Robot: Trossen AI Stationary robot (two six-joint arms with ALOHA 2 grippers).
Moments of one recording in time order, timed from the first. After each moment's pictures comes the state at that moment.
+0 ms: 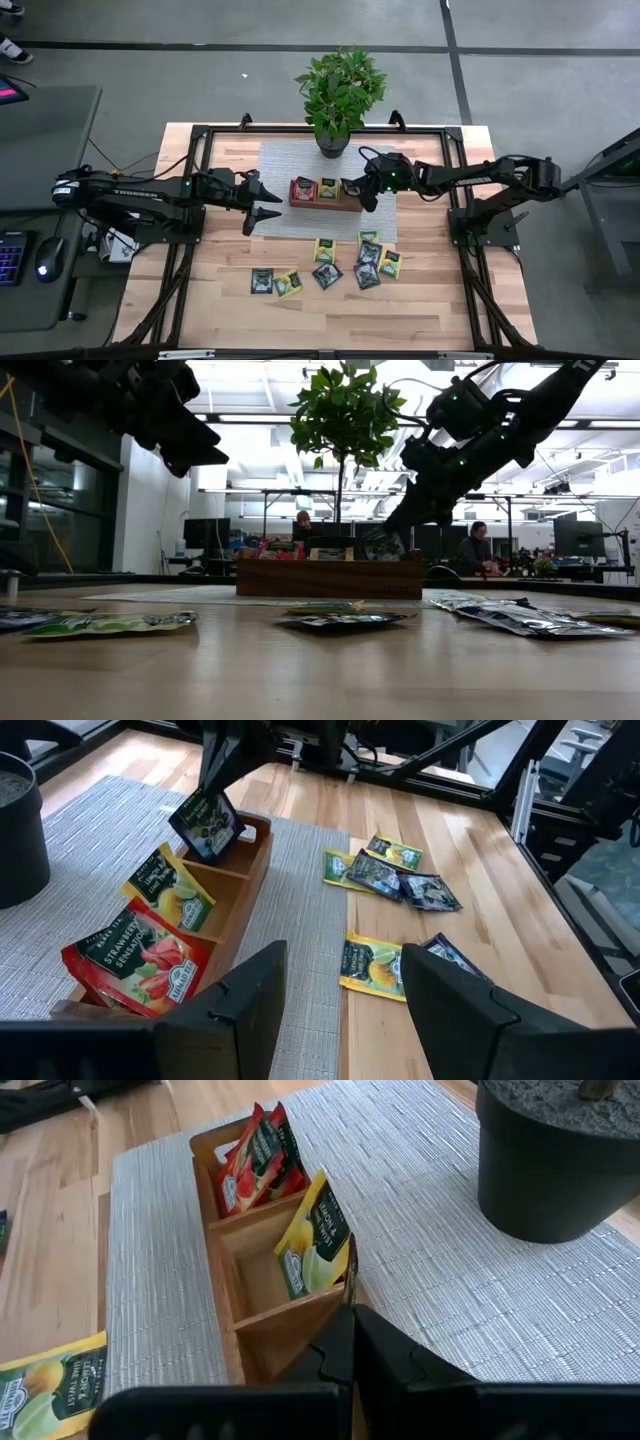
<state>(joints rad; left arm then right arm) 0.08 0.86 0.45 0.06 0.12 -0.17 -0.32 1.41 0.59 0.25 -0.03 0.20</state>
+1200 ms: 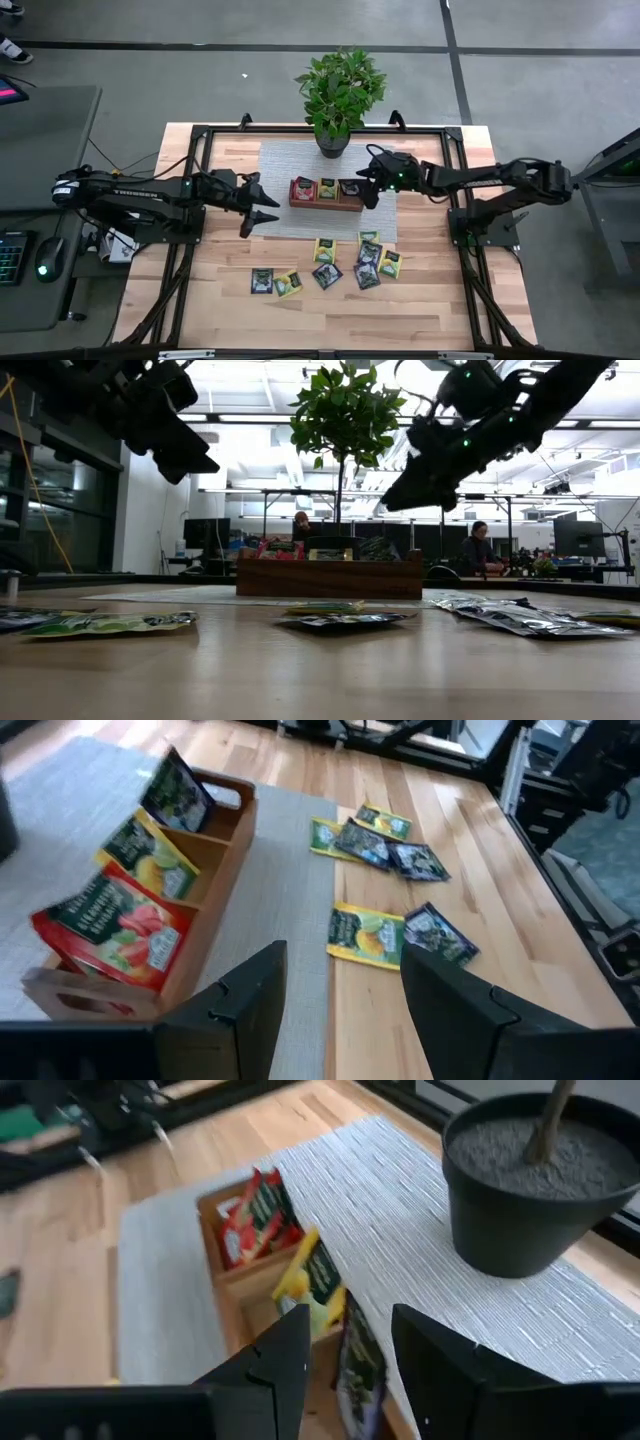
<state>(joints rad) 0.08 0.86 0.45 -0.01 0.17 -0.16 -0.28 1.31 0.59 0.24 0.05 0.26</state>
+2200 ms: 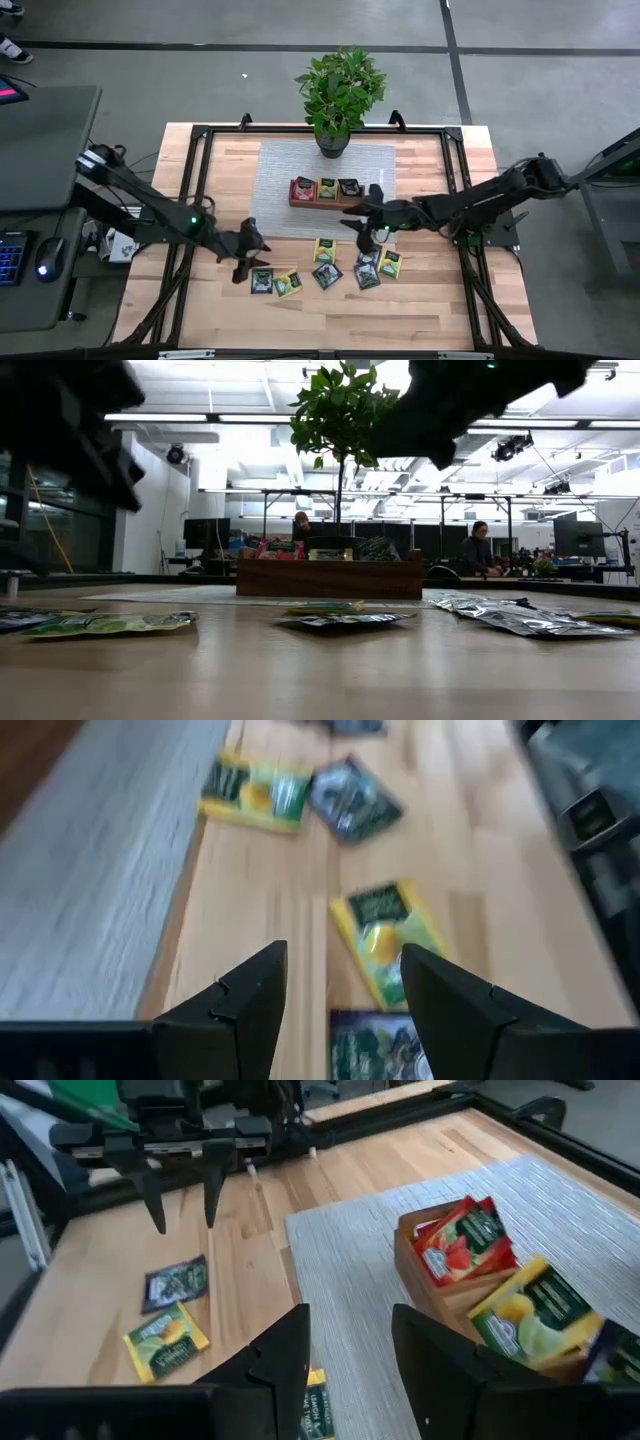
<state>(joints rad) -0.53 1.09 0.45 -0.04 -0.27 -0.51 0.19 1.38 0.72 0.23 0.34 0.36</state>
